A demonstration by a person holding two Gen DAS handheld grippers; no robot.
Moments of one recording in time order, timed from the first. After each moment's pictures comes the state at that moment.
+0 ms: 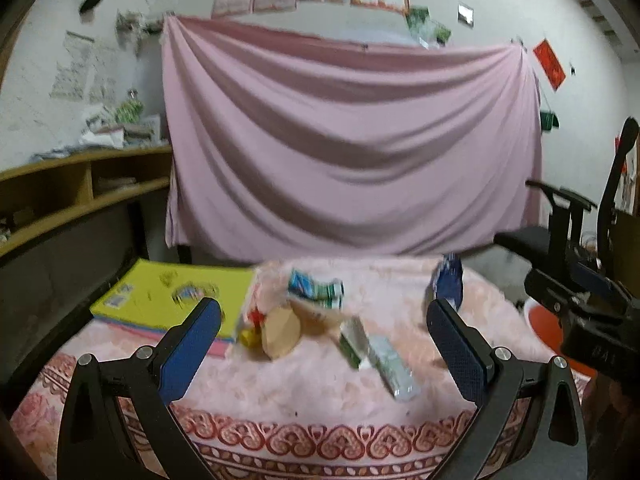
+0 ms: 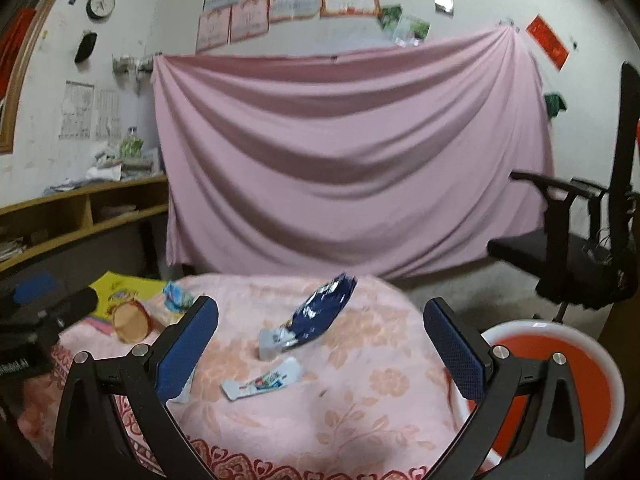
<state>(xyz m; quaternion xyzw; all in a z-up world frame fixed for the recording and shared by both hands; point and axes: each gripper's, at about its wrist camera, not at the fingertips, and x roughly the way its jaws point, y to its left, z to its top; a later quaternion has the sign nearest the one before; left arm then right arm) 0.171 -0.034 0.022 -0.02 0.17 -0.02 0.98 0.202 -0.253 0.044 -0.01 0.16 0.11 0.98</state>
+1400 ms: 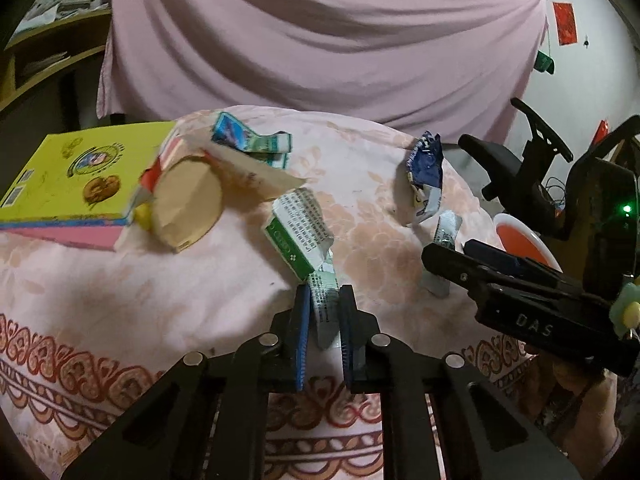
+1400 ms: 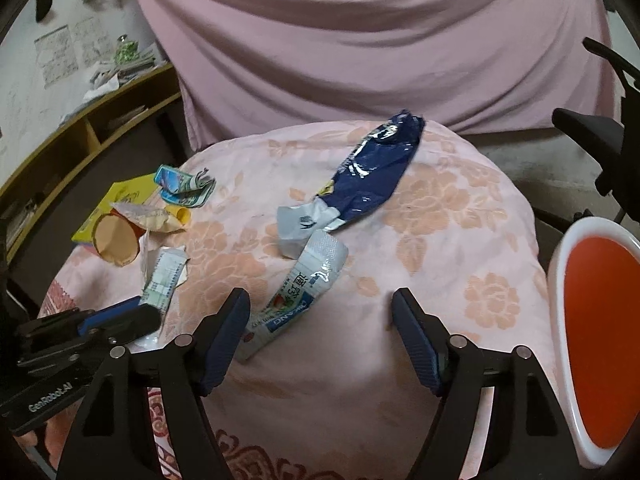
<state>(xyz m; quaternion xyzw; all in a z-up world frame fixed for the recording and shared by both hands) 0.236 -0.039 -0.029 -0.09 0.40 -0.13 0.90 0.270 -0.229 -0.008 0.01 0.40 0.18 0.90</state>
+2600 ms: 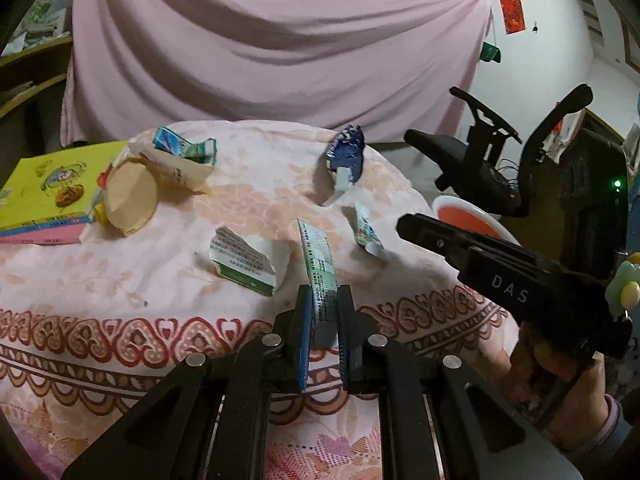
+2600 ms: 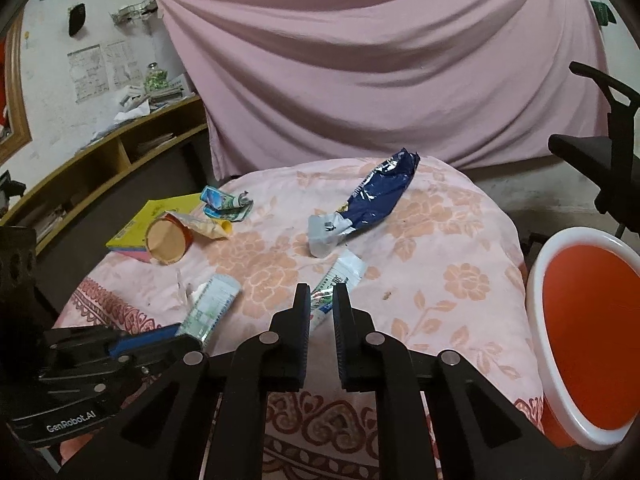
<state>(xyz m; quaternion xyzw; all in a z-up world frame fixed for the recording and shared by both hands) 0.195 -0.073 -0.017 -0.07 0.37 -0.20 0.91 0.220 -0.248 0.014 0.03 0.33 0.20 0.92</state>
